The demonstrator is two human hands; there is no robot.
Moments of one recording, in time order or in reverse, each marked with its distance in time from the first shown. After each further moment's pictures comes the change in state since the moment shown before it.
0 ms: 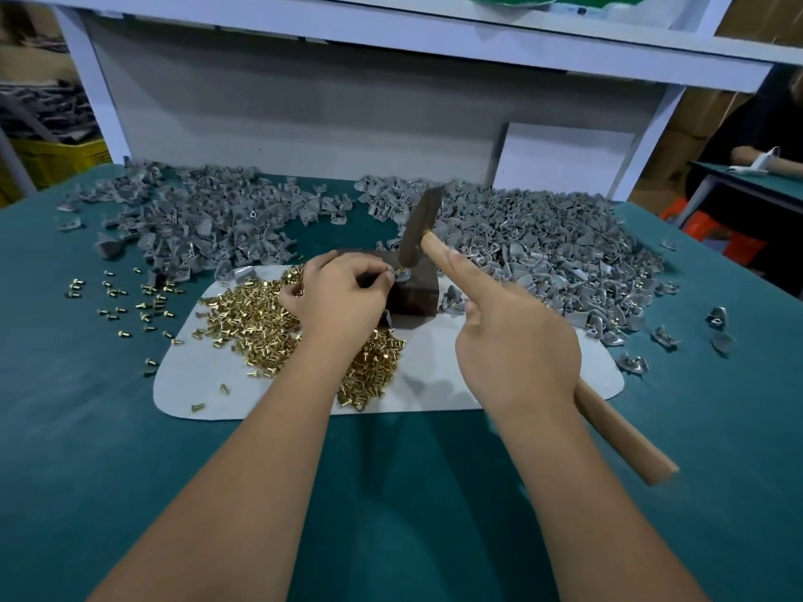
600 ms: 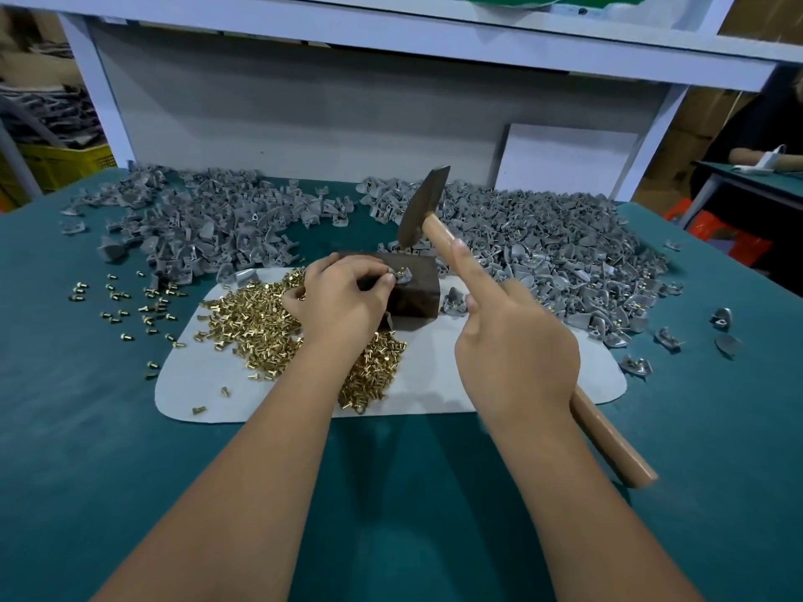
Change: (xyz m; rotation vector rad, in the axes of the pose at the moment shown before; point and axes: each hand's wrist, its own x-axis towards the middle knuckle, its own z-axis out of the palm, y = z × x) left_hand -0.002 0.002 0.000 0.011 0.013 0.001; right_hand -0.005 -0.007 -0.002 0.003 0.001 0.029
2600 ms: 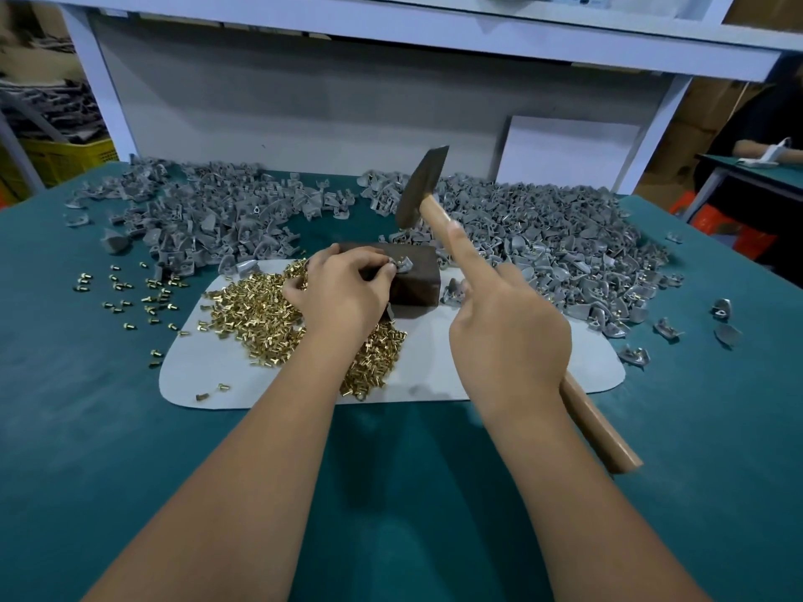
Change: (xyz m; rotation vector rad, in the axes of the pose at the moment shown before) left_hand 0.003 -0.003 0.006 0.053 0.003 -0.061; right_hand 0.000 -0.005 0.001 0.013 0.010 0.012
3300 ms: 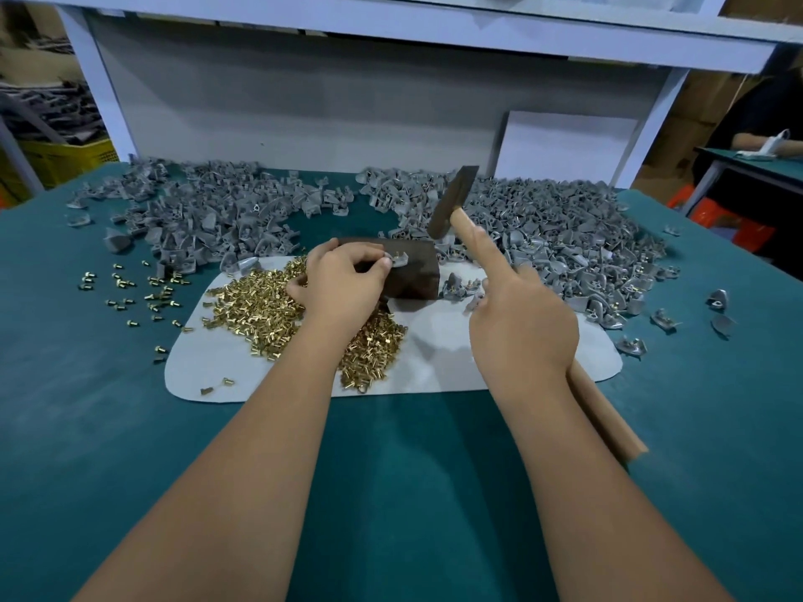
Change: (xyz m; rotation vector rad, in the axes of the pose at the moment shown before) left_hand -0.001 0.003 -0.011 -0.120 -0.119 -0.019; right_hand 0.010 0.022 0.013 -0.098 -0.032 0.075
